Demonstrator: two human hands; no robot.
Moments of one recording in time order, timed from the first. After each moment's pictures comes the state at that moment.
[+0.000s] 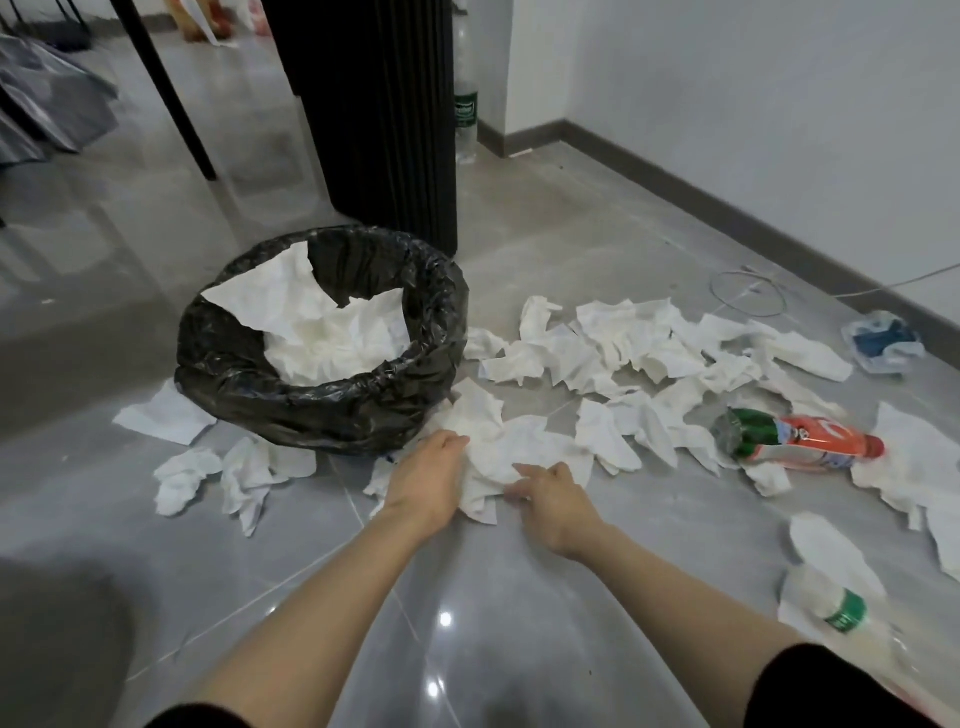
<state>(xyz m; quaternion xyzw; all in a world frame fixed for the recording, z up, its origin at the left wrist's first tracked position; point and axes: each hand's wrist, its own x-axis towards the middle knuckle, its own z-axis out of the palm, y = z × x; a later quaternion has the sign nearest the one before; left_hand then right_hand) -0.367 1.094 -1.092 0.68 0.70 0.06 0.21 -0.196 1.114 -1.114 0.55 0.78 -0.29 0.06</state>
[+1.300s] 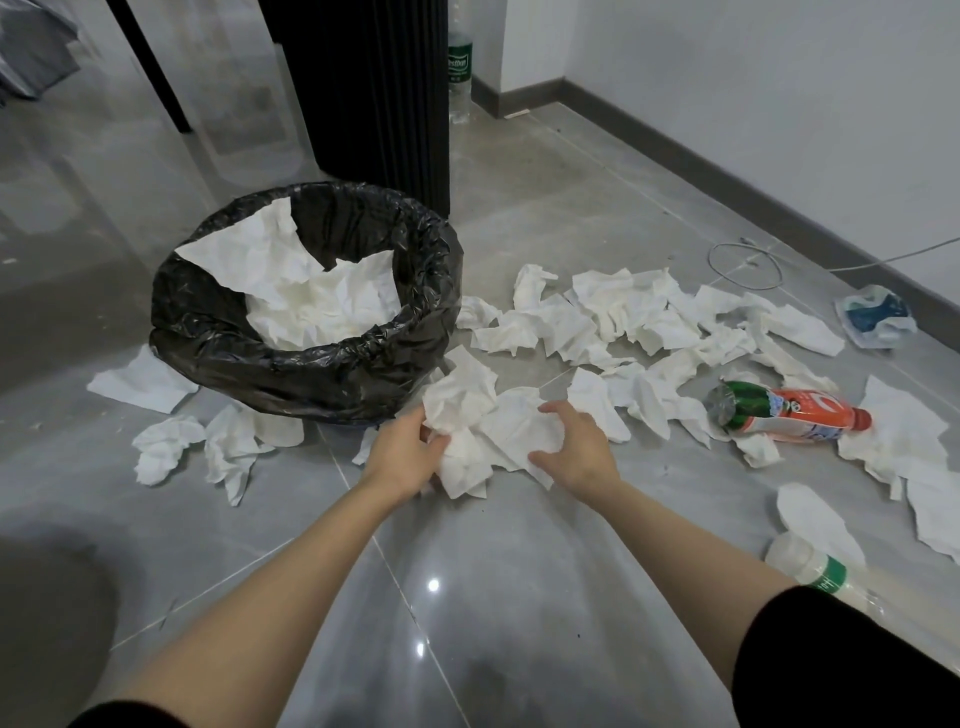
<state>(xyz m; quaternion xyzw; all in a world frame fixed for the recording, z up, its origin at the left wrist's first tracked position) -0.378 1.086 -1.090 0.53 0.74 0.23 0.35 -0.172 1.134 -1.118 0.66 0.65 -0.35 -0.12</state>
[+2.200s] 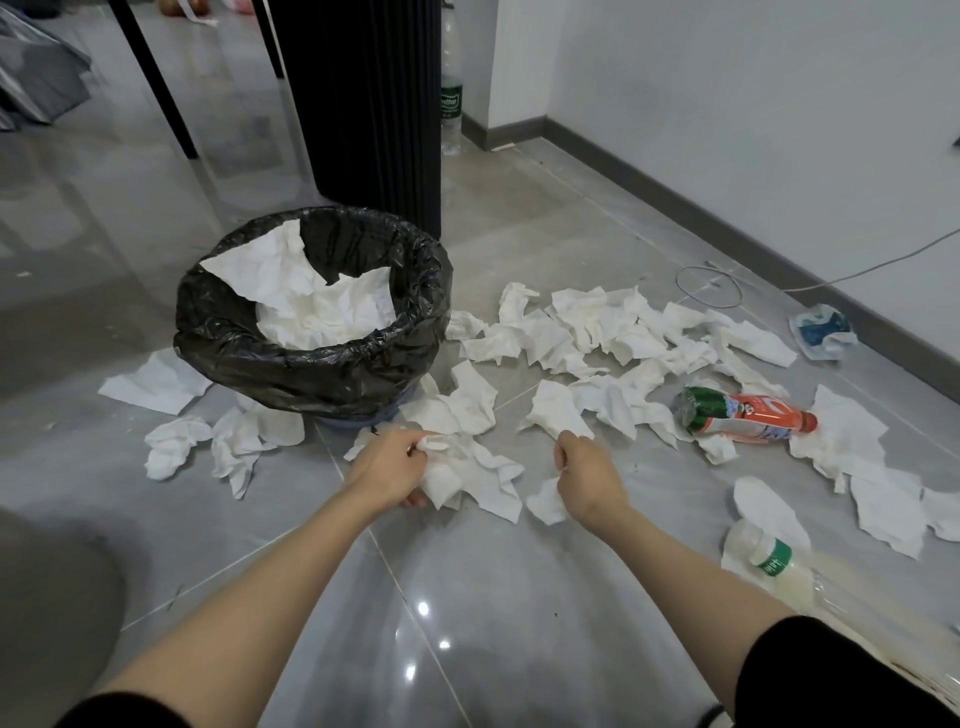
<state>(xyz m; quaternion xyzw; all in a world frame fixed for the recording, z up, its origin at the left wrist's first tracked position) -0.378 1.052 -1.063 0.51 0.72 0.20 0.42 -0.148 1.093 -1.090 0.67 0.69 -0.25 -0.06</state>
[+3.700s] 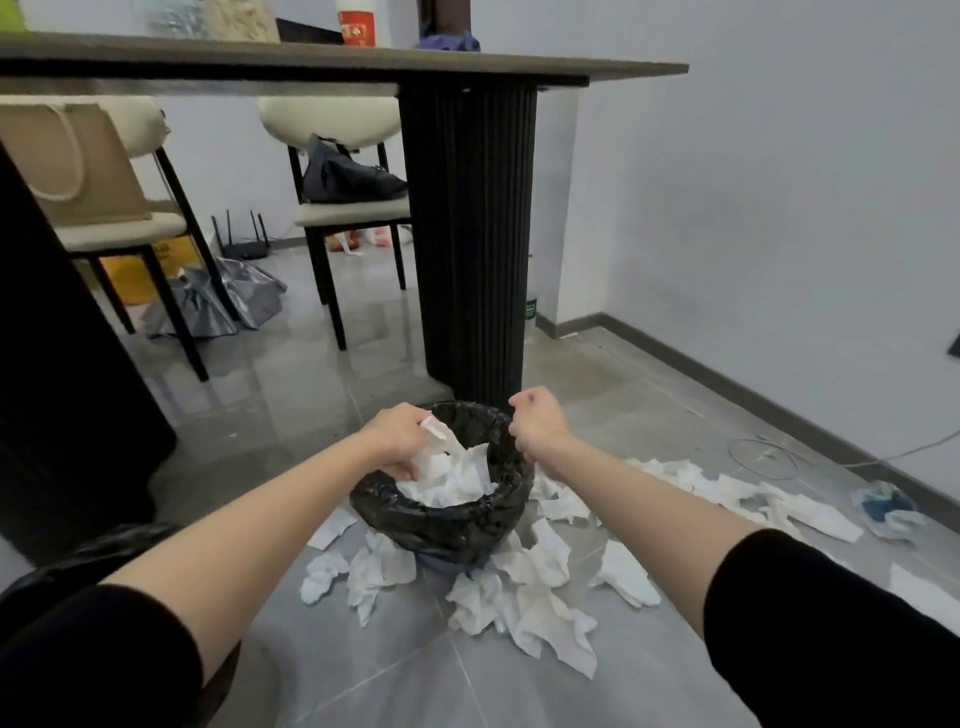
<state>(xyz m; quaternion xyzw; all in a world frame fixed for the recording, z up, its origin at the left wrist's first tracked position) -0.473 1.057 -0.807 0.53 0.76 0.20 0.32 -0.312 1.124 -0.824 0.57 0.54 -0.52 -0.33</state>
